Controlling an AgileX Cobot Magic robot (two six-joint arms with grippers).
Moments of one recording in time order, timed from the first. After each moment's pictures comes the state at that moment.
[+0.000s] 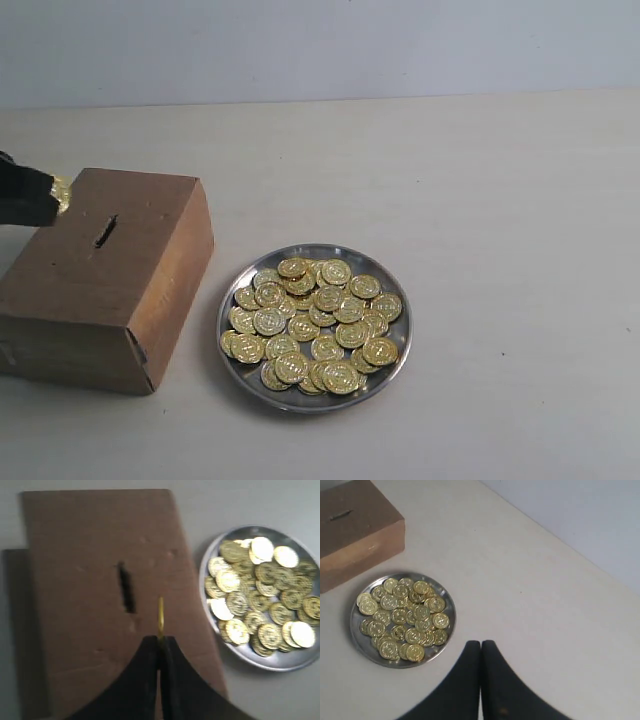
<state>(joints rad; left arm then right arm) -0.20 1.23 -0.82 -0.40 0.73 0.35 0.81 1.04 -1.37 -0.24 1.22 0.03</state>
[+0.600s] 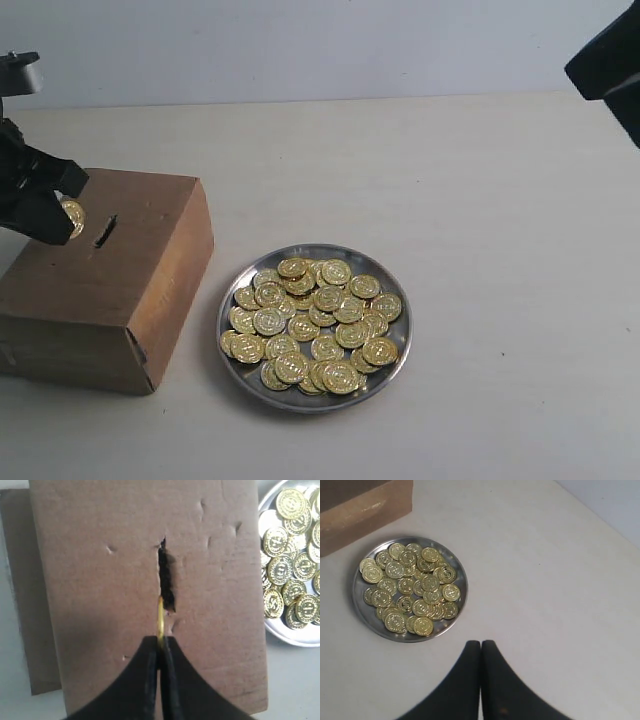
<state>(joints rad) -0.16 1.55 -1.05 -0.31 0.96 0.28 0.81 1.04 -1.22 -0.22 1.18 0.03</state>
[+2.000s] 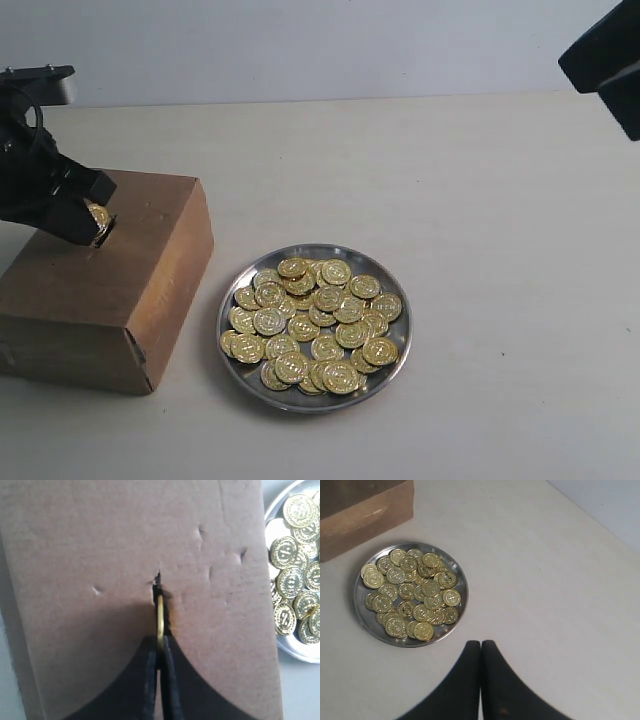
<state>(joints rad) -0.19 1.63 -1.07 -0.31 0.89 0.33 0.81 1.04 -1.22 -0.22 1.16 0.03</state>
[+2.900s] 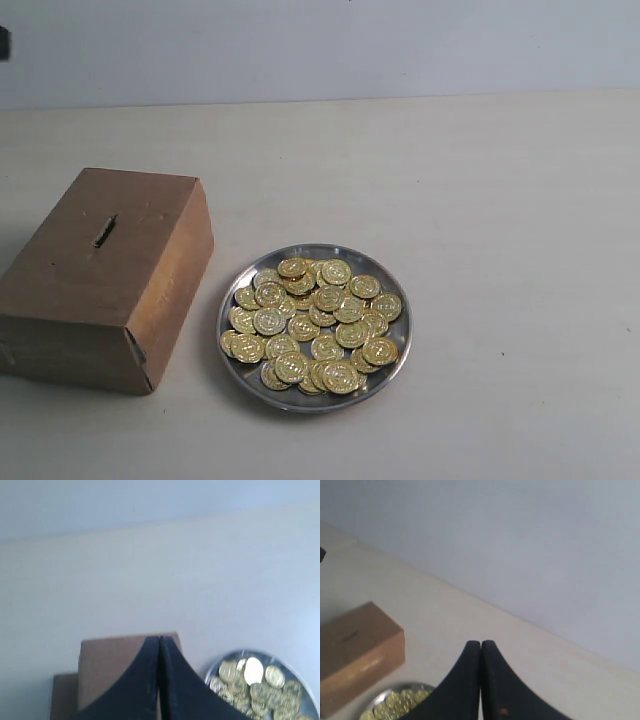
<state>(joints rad) -0.19 1.10 -0.95 -0.42 0.58 0.34 0.81 0.74 -1.07 -0.37 0.76 0.26</state>
